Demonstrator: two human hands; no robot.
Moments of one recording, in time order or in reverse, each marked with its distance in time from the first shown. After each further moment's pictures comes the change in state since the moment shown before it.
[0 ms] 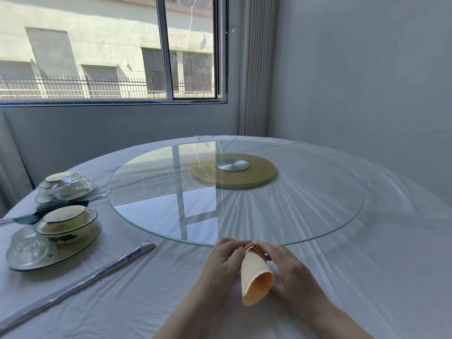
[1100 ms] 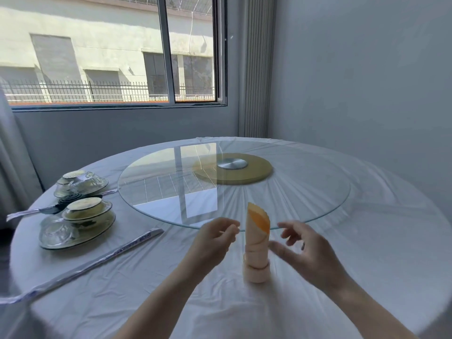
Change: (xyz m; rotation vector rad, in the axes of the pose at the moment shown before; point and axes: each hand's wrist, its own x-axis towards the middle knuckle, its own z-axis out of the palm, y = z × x) left_hand -0.045 0.062 -0.022 0.047 0.070 0.006; right_hand -0.033 -0.054 -0.078 0.171 0.110 0.187
